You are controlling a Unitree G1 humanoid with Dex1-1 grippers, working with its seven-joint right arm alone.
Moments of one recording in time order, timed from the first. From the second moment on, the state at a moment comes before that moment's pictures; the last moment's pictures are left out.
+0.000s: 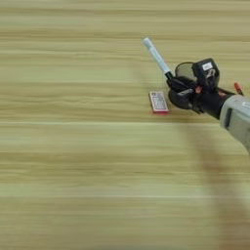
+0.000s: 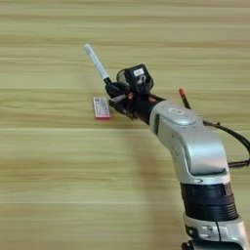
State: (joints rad) arm -0.28 -0.41 -0.04 -0.27 0.31 0.82 0.44
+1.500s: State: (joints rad) arm -0.30 -0.28 0.13 0.04 0.16 0.77 0.45
